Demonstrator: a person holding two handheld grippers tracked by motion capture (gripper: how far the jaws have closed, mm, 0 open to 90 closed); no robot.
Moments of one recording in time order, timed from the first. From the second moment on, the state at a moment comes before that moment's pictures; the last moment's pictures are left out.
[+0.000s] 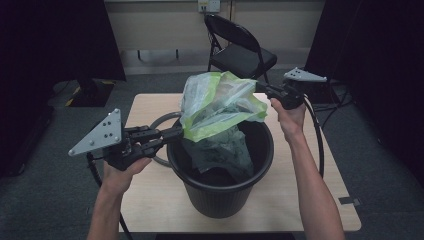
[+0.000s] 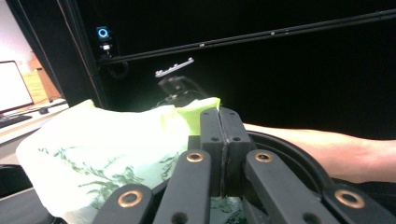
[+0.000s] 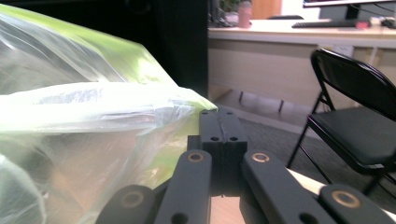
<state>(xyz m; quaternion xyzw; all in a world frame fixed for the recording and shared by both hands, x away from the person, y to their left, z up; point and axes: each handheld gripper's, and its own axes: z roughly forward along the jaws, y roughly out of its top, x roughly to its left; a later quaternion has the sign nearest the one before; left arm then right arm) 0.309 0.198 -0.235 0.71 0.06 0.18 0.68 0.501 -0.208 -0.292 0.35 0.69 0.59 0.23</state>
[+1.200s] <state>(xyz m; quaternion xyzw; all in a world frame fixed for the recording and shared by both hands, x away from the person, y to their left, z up) 0.430 0.217 -0.271 0.68 0.24 0.14 0.68 0.502 -0.176 -0.275 0.27 0.71 0.62 0.19</state>
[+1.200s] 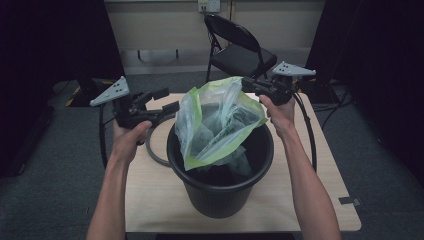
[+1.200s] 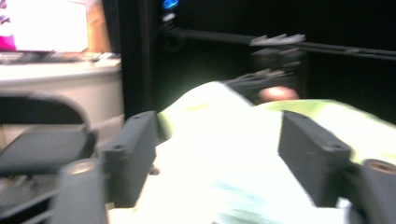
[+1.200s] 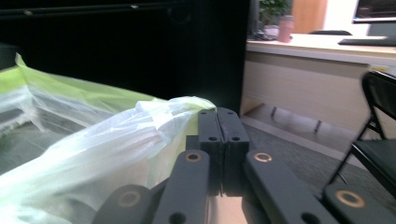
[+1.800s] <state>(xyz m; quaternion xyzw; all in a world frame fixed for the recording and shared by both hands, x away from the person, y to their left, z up) 0.417 0.223 -0.292 0.70 0.21 0.14 0.67 0.444 -0.200 -0.274 0.26 0.75 0.58 0.18</state>
